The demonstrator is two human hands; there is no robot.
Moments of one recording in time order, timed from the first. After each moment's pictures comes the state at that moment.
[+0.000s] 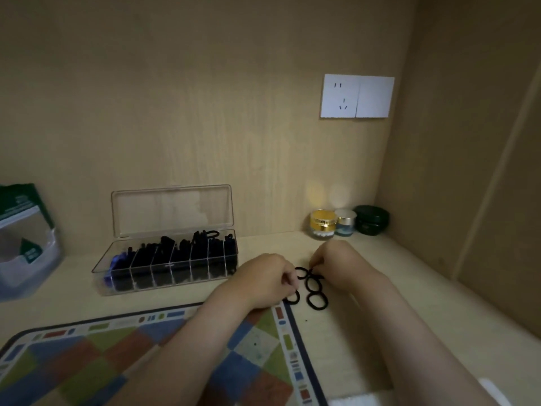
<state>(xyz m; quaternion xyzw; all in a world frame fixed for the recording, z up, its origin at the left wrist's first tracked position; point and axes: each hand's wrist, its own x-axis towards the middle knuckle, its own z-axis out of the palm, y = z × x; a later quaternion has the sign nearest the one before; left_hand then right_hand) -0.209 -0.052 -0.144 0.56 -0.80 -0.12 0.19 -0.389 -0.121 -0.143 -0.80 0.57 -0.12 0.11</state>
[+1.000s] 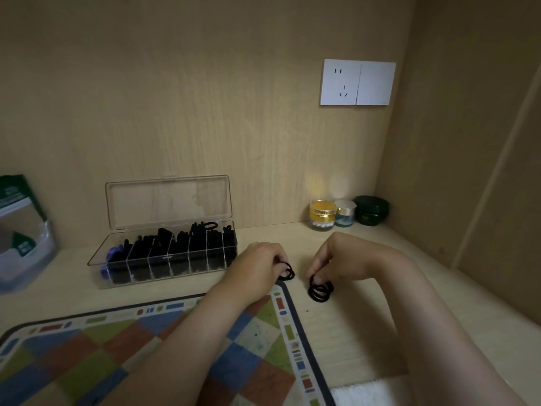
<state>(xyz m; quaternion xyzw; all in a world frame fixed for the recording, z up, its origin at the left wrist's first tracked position) -0.200 -0.058 -0.165 0.59 -0.76 -0.07 0.28 -0.403 -0.083 -0.102 -0.84 0.47 -0.04 0.28</state>
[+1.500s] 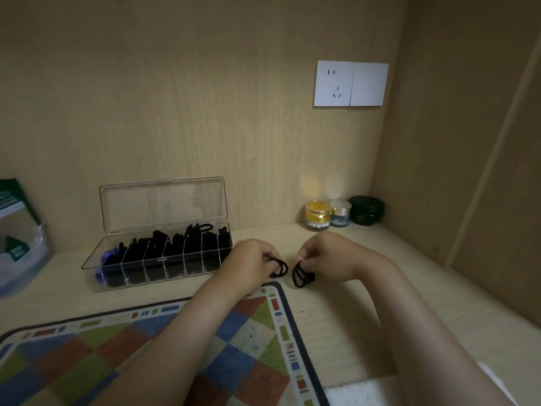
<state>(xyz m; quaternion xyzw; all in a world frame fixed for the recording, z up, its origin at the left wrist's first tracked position) -0.198 -0.055 -0.149 0.62 -0.70 -0.15 0.31 -0.391 -0.083 -0.109 -0.83 0.47 -0.12 0.26</state>
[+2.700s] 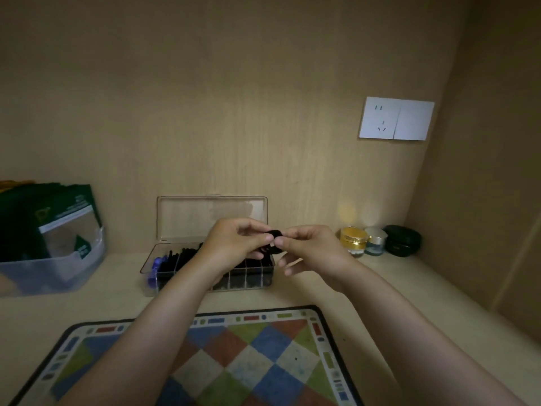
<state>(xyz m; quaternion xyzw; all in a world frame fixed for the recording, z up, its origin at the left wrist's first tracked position) -0.114 -0.016 -0.076 0.57 -0.53 -0.34 0.53 -0.288 -0.066 -0.080 -0.68 0.35 -0.36 0.54</state>
